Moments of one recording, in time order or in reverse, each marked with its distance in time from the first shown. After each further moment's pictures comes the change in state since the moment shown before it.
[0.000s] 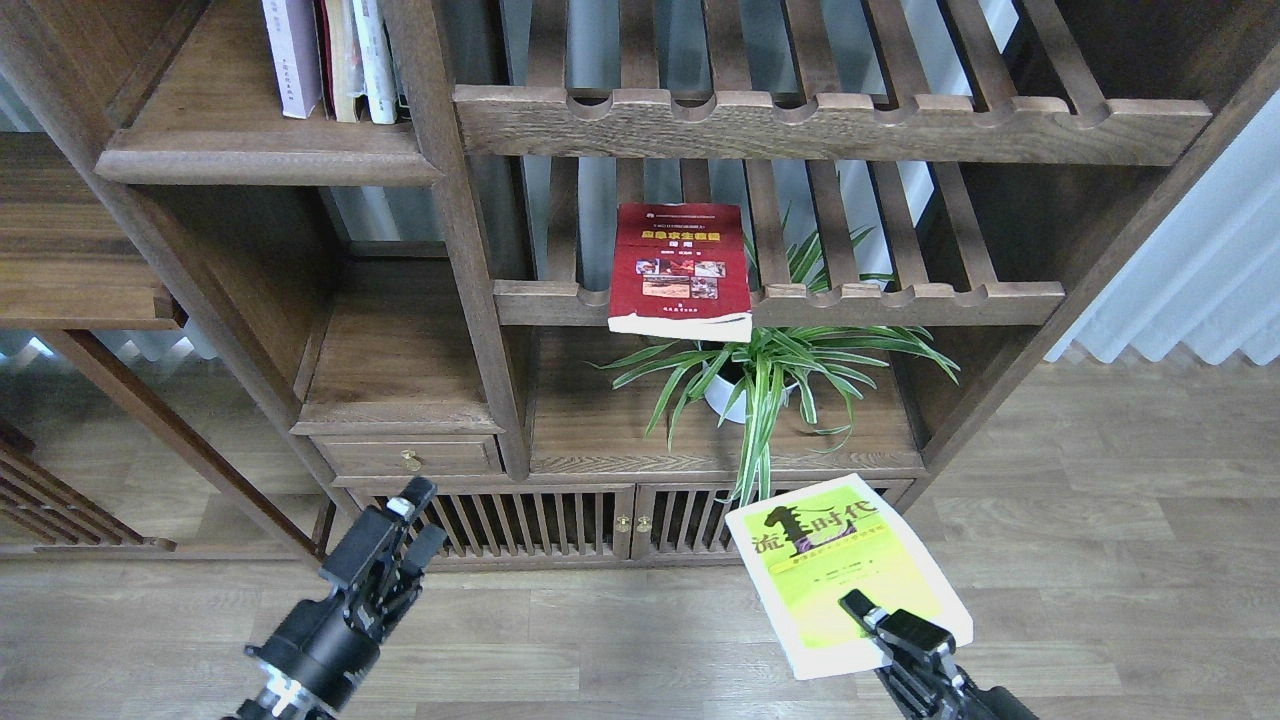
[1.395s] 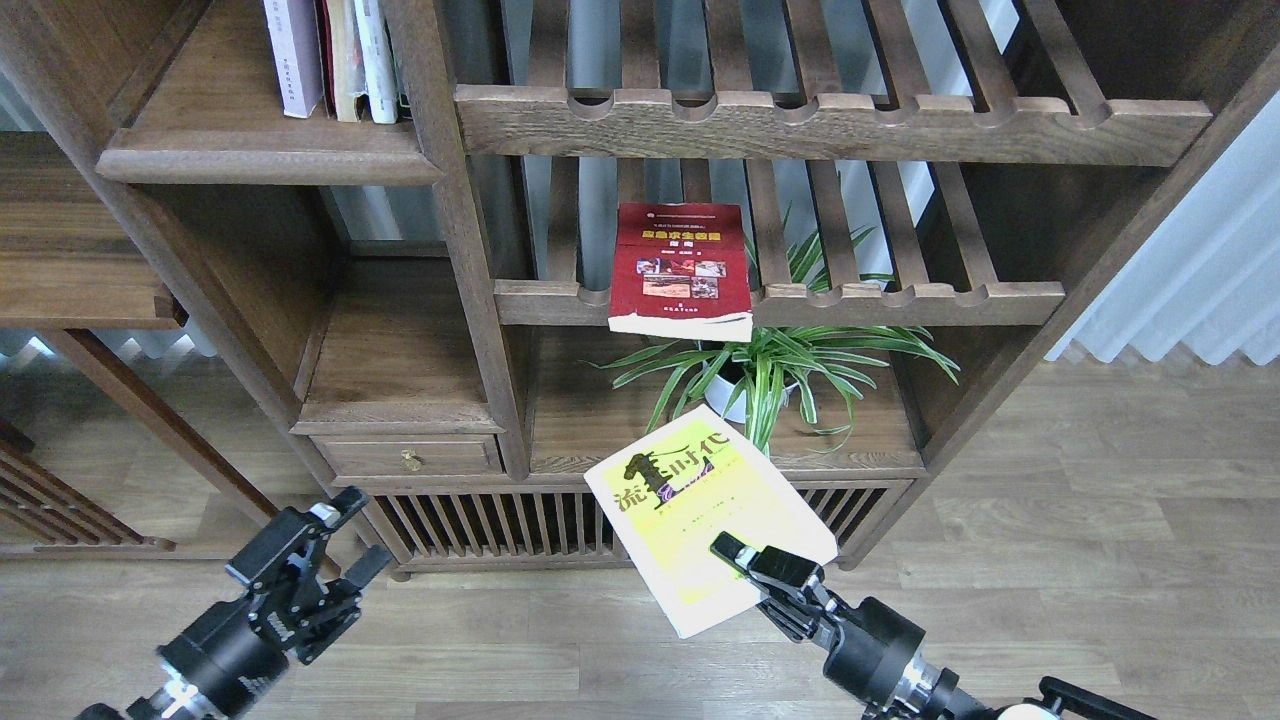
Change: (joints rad) left arm -0.119 0.505 0.282 -0.040 -0.449 0.000 0.005; right arm 0.344 0.104 -0.236 -0.073 0.005 0.000 -0.031
